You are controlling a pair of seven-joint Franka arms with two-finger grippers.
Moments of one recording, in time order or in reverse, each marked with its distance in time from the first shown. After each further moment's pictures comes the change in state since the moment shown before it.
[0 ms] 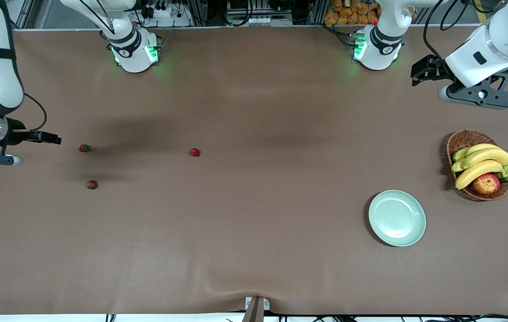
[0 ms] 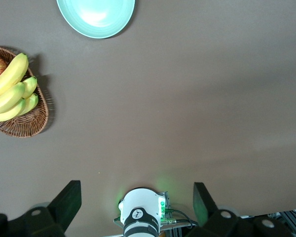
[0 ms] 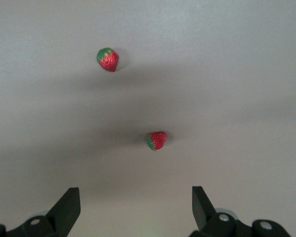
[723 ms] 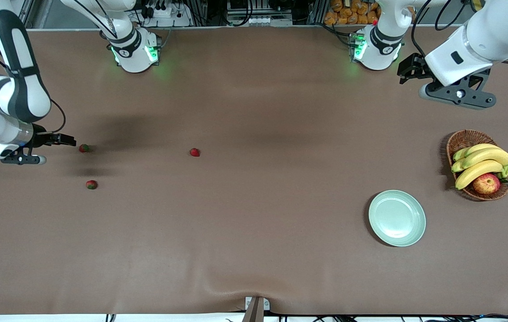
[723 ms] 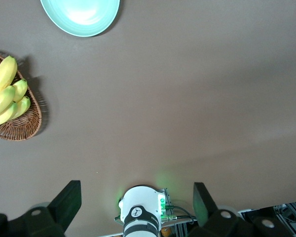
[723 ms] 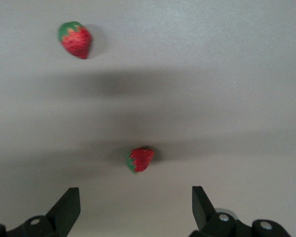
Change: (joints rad) left arm 0.000 0.001 -0.050 -0.017 0.000 0.000 0.000; right arm -0.050 0.100 -0.002 -0.154 0.000 0.281 -0.130
